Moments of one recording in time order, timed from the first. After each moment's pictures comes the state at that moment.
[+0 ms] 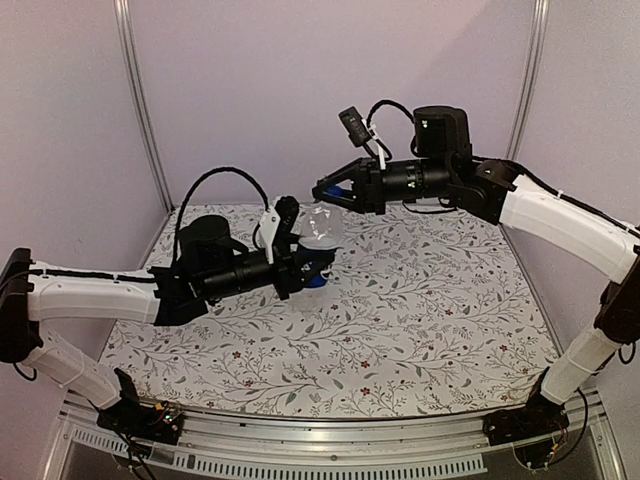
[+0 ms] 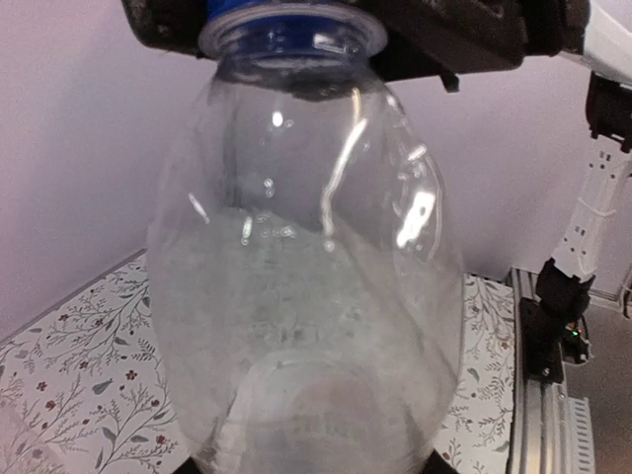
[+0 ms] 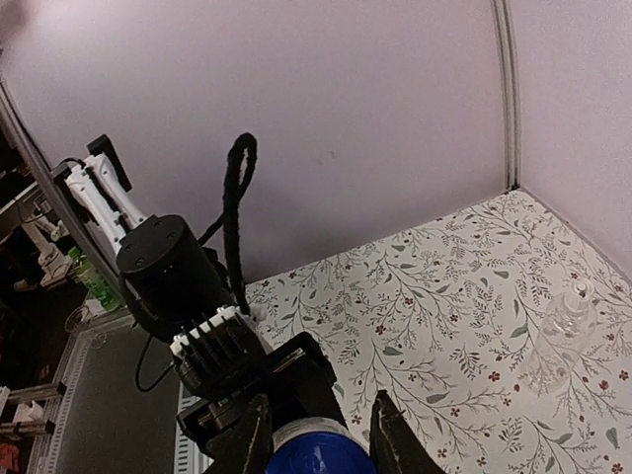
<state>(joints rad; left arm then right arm) -0.96 1.38 0.79 0.52 0.12 -0.05 0.81 1.60 1.58 -0.19 -0.58 0.18</state>
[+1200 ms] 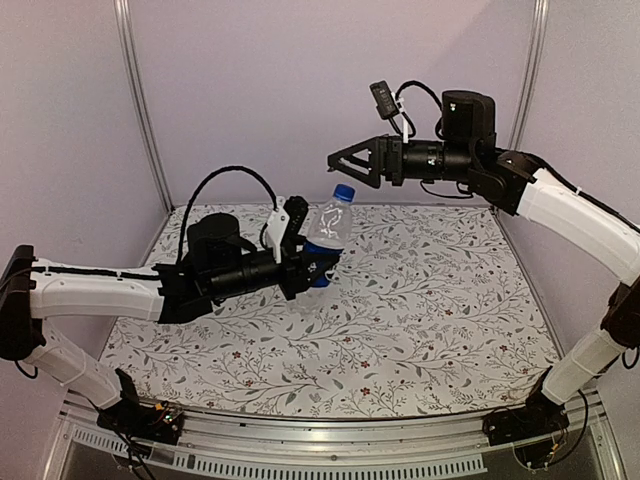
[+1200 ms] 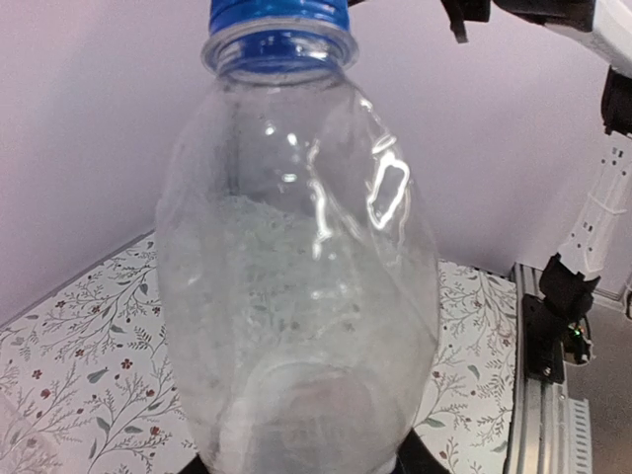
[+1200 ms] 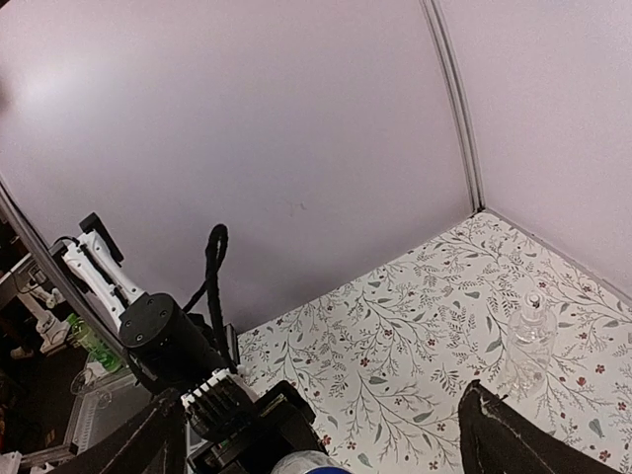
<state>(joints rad) -0.98 1.40 0.83 0.49 0.13 -0.07 0.73 1.55 1.58 -0.15 -0.62 0.29</state>
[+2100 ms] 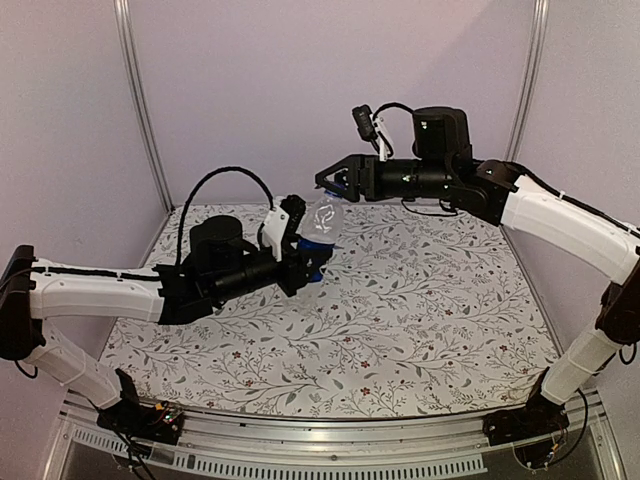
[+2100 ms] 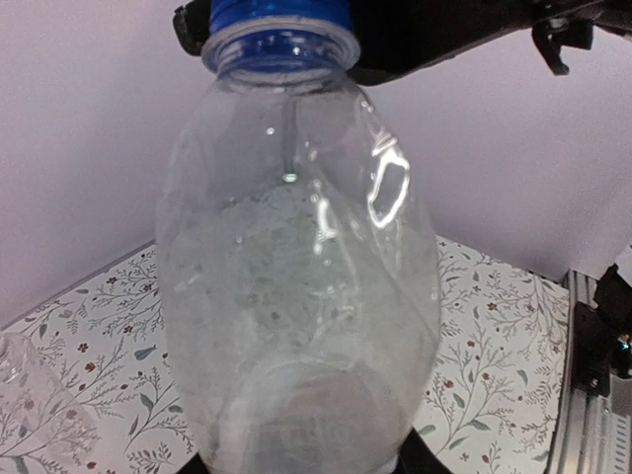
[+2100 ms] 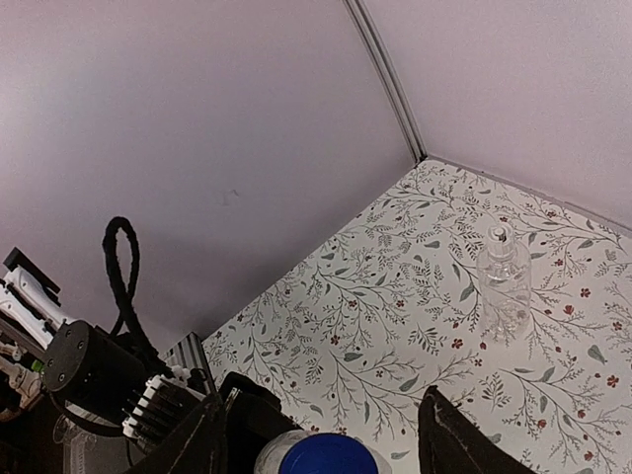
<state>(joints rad) -0.99 1.40 0.83 0.45 -0.05 -0.06 0.83 1.59 1.58 -0.22 -0.33 0.40</state>
